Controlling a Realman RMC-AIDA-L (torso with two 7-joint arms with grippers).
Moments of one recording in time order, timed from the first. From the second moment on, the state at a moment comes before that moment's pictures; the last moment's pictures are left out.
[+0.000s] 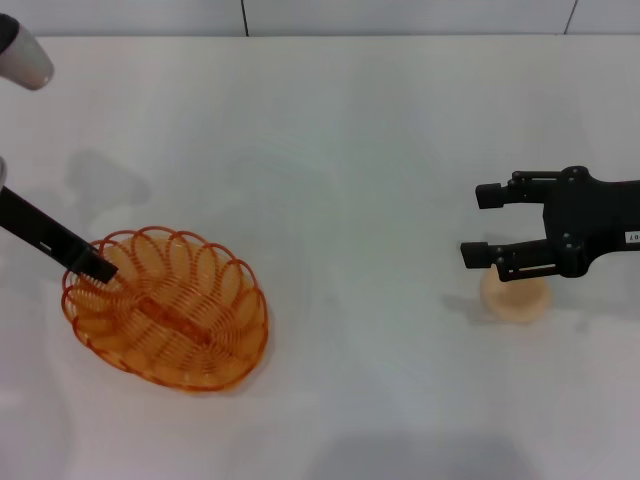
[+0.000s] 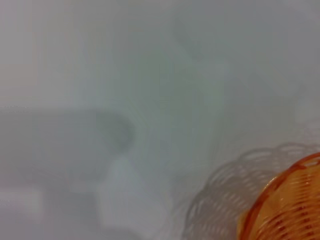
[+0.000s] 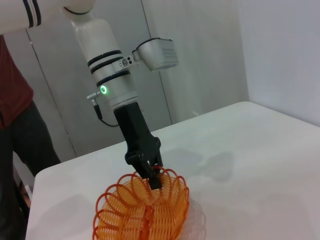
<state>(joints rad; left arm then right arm) -0.76 -1.99 0.85 0.87 2.80 1.62 -2.22 0.37 2.01 -1.12 -1.09 -1.75 -1.57 1.68</state>
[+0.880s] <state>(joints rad) -0.79 -2.00 0.83 0.98 2.65 1.74 -2.42 0.39 2.01 -1.12 -1.09 -1.75 -1.57 1.68</state>
